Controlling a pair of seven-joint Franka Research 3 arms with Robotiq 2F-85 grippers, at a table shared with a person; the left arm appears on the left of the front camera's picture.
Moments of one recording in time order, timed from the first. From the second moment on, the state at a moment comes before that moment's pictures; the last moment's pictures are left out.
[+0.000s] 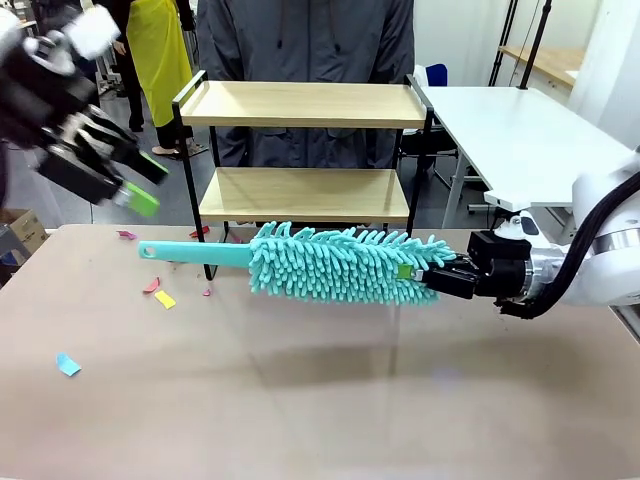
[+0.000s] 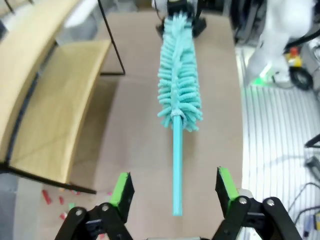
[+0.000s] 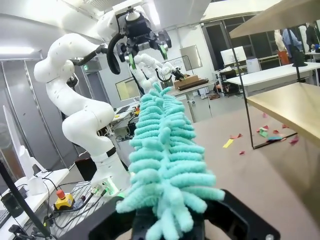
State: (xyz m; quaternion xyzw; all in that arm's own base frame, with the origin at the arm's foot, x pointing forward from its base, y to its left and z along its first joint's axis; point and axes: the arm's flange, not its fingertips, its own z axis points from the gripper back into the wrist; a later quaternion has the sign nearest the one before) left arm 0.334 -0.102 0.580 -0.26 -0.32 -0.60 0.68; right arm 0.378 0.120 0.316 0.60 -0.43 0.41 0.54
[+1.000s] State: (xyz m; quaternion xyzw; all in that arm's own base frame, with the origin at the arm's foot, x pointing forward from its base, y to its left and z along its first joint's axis) left arm 0.317 0.019 0.567 -0.33 -0.38 -0.57 0.66; right arm 0.380 0.111 0.359 0.59 -0.45 0.42 0.52
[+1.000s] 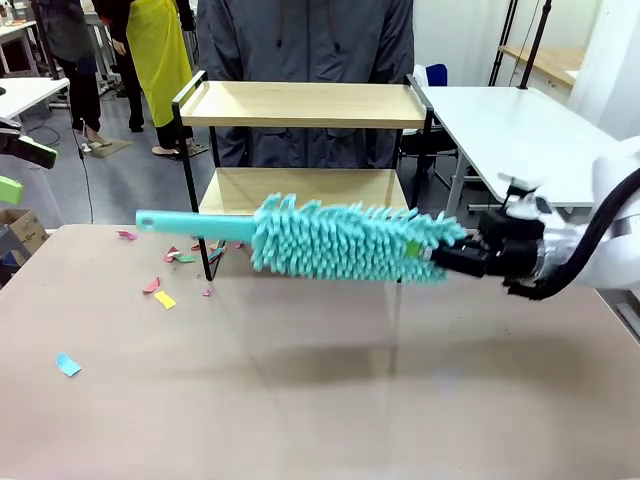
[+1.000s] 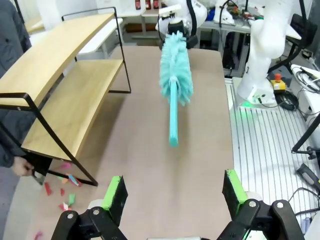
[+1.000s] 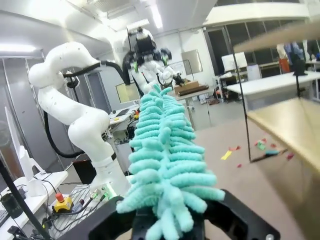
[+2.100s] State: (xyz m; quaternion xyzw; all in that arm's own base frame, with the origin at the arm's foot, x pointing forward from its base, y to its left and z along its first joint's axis) left arm 0.317 0.024 0.566 -0.33 -0.38 -0.56 0.66; right arm 0.352 -0.107 0.587 0.25 -0.74 0.13 0.61
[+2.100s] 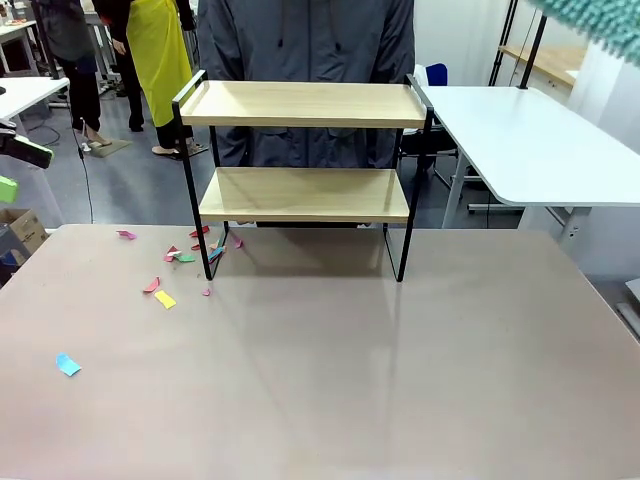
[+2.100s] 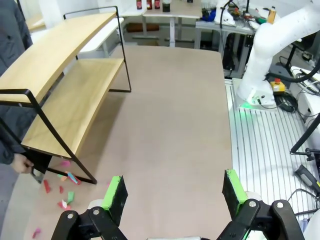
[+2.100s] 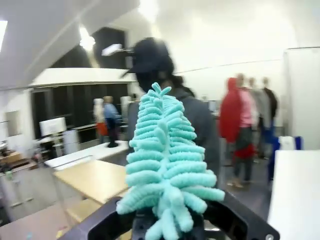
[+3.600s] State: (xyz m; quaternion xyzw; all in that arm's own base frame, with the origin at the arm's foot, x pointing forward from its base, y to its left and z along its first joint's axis) left arm 0.317 0.025 0.567 -0.33 -0.38 -0.56 0.66; right arm 0.398 -0.125 0.396 0.18 -0.67 0.05 0.72
